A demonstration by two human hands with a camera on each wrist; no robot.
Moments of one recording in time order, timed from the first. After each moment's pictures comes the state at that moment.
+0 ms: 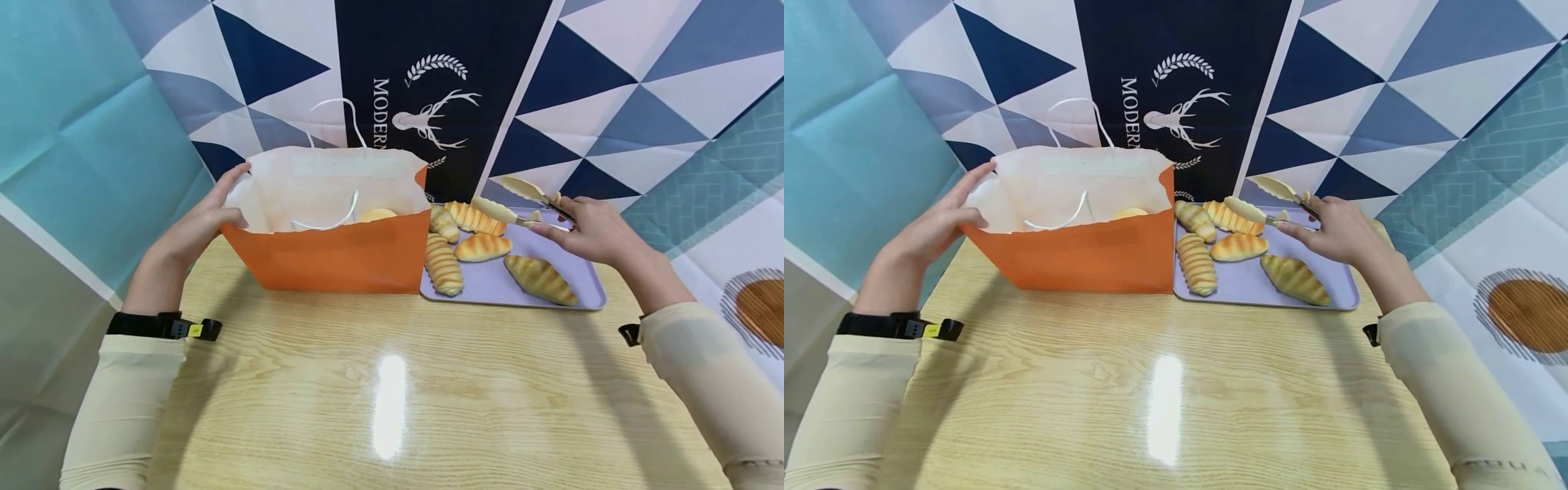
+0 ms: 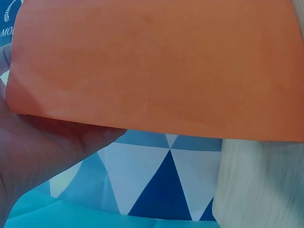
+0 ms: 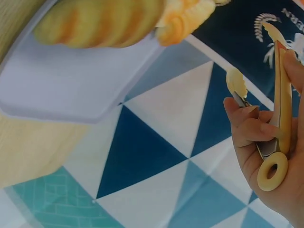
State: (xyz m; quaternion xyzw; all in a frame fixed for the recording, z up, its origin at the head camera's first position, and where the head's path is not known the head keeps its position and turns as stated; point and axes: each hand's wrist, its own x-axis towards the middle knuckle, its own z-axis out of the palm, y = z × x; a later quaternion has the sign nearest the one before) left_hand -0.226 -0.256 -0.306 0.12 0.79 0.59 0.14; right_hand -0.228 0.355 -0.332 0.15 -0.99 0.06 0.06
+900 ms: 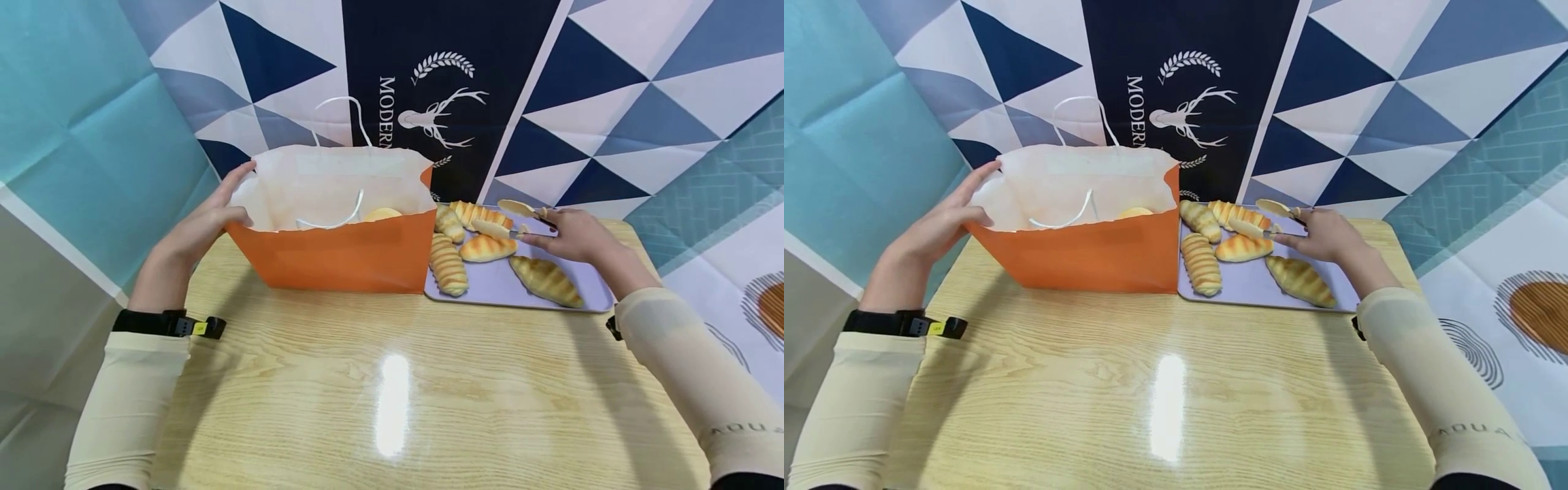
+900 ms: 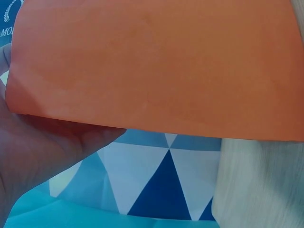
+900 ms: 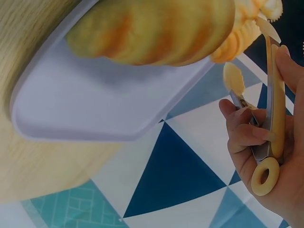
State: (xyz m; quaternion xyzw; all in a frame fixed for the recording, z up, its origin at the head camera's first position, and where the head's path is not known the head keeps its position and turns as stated) left_hand -0.227 -0.257 -0.308 0.13 0.79 0.59 0.14; right_hand -0.266 0.358 -0.377 0.14 -0.99 0.04 -0.03
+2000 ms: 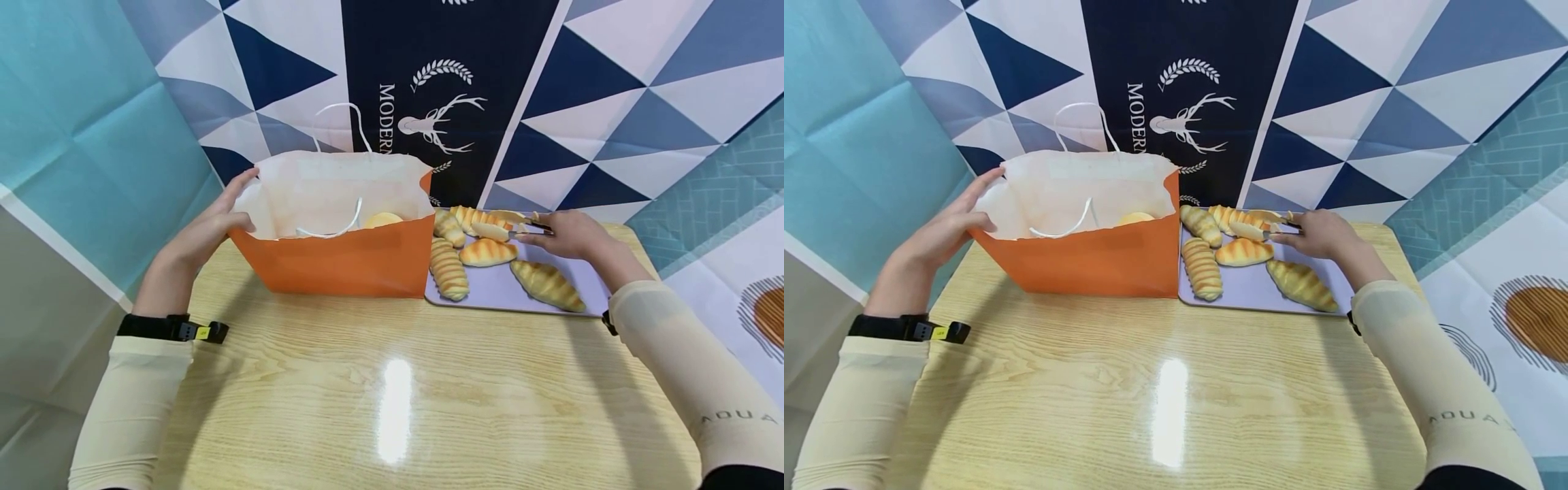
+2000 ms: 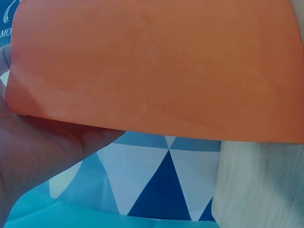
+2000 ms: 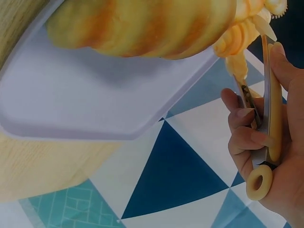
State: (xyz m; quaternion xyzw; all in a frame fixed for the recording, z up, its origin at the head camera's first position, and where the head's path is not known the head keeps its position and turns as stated) left_hand -0.224 -0.253 -0.307 0.14 0.78 0.59 0.14; right_hand -0.284 0.359 -0.378 0.14 -0.99 0.01 -0.07
